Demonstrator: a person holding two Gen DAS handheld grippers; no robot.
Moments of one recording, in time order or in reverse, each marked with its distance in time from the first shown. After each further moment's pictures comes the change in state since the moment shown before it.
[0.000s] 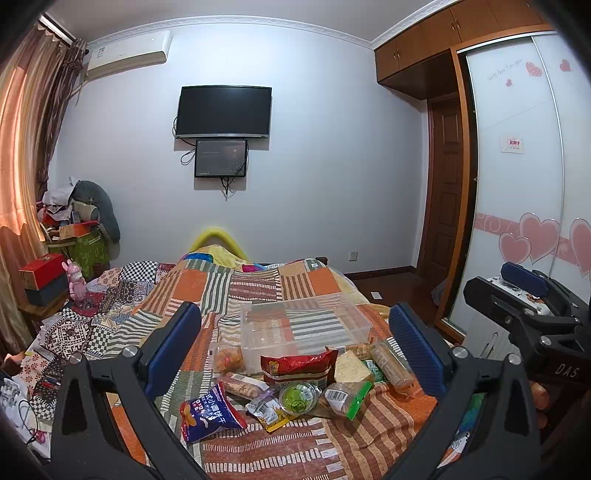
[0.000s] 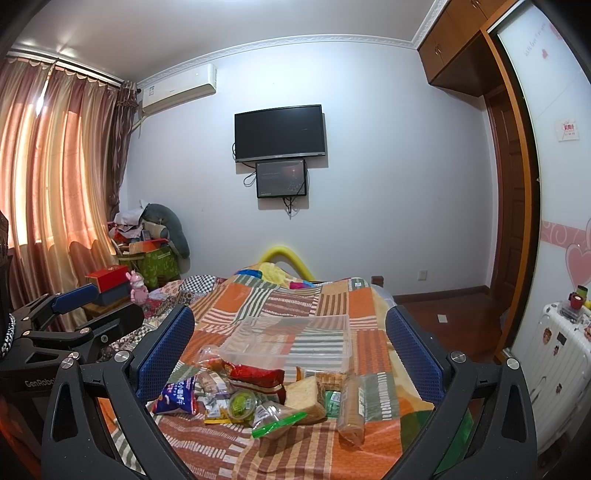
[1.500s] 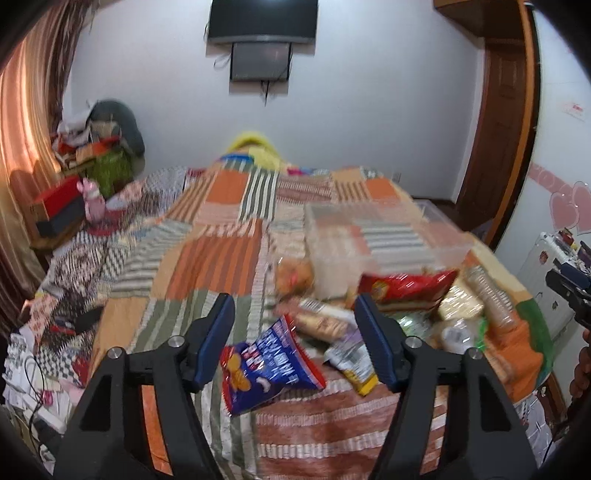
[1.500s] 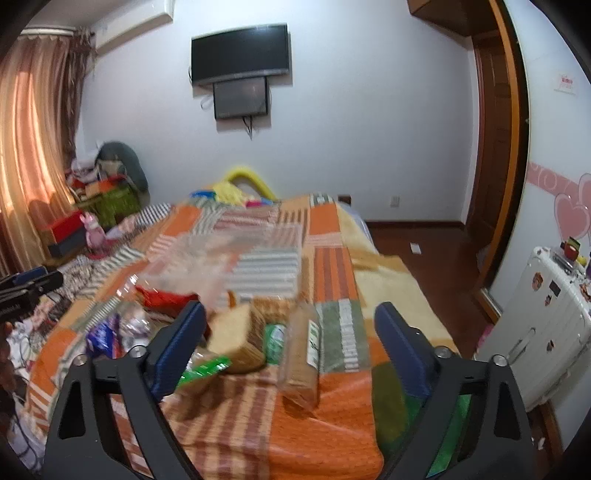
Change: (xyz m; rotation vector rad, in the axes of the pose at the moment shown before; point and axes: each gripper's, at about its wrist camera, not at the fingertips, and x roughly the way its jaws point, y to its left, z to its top) left arm 0.123 0.110 -0.084 -0.081 0.387 0.124; right arm 0.080 -0.062 -0.067 0.033 0.357 -0.130
